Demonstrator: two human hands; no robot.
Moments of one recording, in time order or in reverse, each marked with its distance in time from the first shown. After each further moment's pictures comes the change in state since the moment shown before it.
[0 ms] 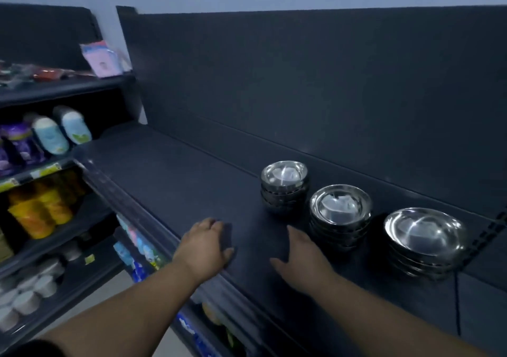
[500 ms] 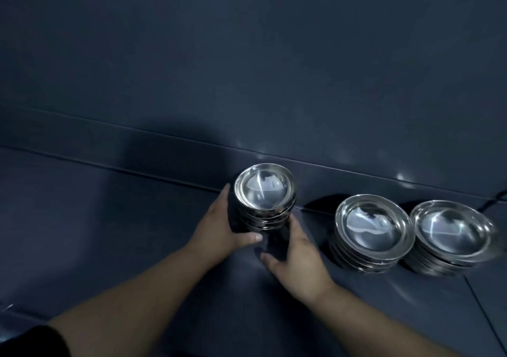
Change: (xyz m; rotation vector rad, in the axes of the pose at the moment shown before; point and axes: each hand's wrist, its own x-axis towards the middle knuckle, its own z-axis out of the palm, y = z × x) left_hand 0.211 -0.018 0.009 -0.685 -0.287 0.370; right_hand 0.116 -0.047 0.030 0.296 0.400 0.345
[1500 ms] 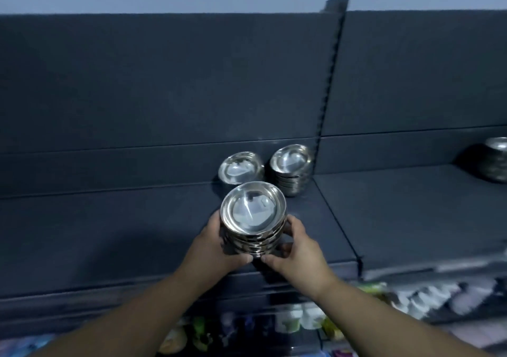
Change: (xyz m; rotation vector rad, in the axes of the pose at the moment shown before) left_hand -0.183 0.103 0.116 -0.140 -0.187 0.184; right_hand -0.224 0.078 -0.111 0.345 0.232 0.081
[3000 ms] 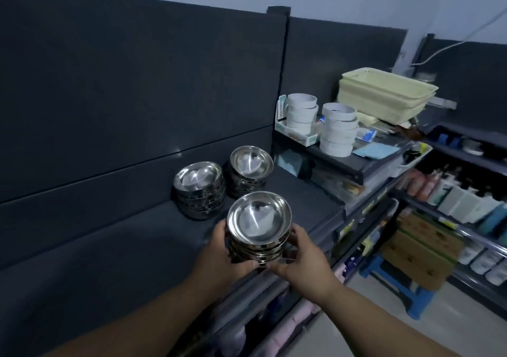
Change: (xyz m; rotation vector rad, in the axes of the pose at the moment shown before) left_hand 0.185 0.332 0.690 -0.191 -0.546 0.179; right_hand -0.028 0.310 -0.670 -0.057 0.483 0.347
